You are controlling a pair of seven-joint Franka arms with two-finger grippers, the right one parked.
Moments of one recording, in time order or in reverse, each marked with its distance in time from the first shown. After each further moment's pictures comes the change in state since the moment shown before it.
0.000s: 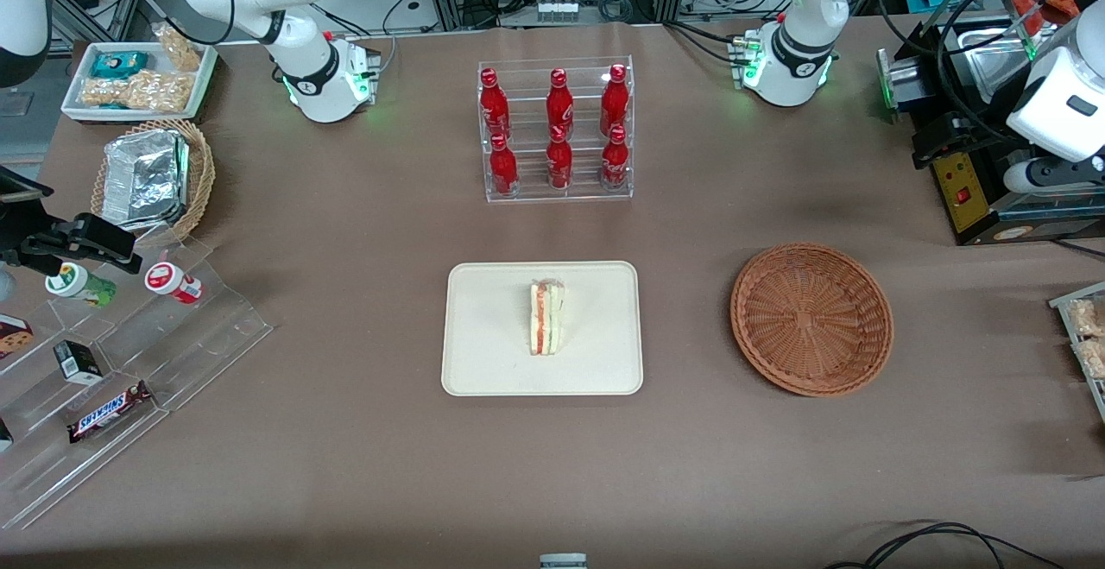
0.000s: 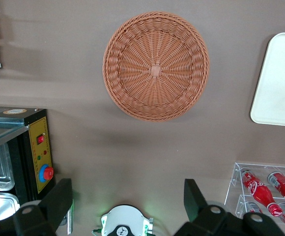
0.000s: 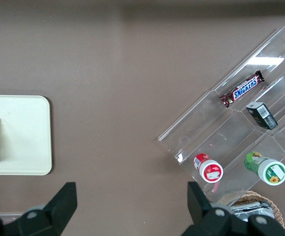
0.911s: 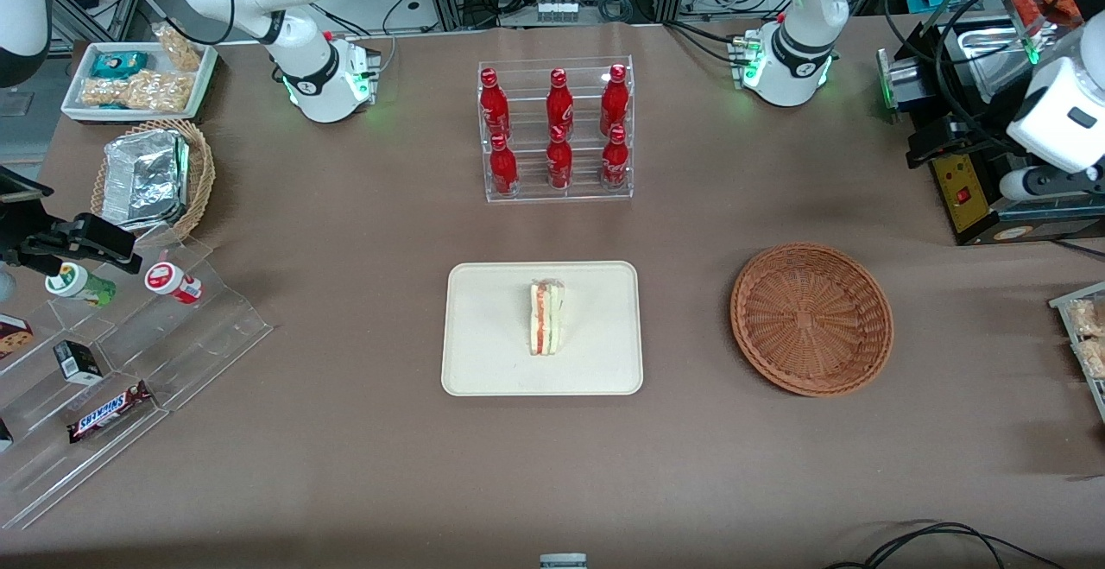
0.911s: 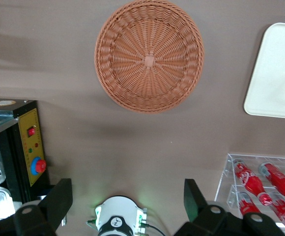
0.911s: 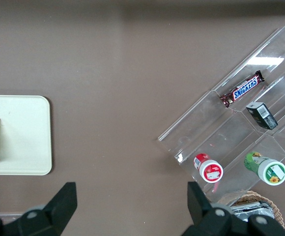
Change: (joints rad) arm 0.005 0.015 -0.003 0.005 -0.021 -0.032 -0.004
